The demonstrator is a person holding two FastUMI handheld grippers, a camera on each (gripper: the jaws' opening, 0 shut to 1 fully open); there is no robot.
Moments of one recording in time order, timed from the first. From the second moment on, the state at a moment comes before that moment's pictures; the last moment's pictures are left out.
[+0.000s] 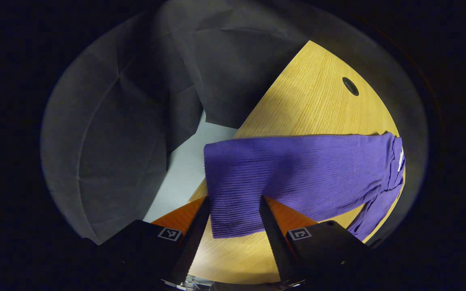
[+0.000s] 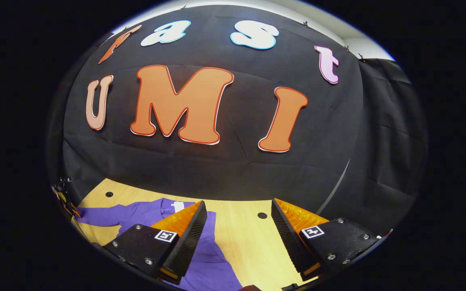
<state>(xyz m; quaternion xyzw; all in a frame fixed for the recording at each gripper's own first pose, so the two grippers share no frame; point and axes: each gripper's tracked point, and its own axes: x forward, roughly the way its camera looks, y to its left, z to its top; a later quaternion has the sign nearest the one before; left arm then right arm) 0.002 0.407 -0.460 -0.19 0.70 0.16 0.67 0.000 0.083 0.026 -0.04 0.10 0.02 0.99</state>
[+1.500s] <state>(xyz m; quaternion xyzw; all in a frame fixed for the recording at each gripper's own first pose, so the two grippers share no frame) 0.139 0.115 -0.220 -0.07 0.58 -0.09 0.81 0.042 0.009 -0.033 -0.01 0.13 0.07 0.99</state>
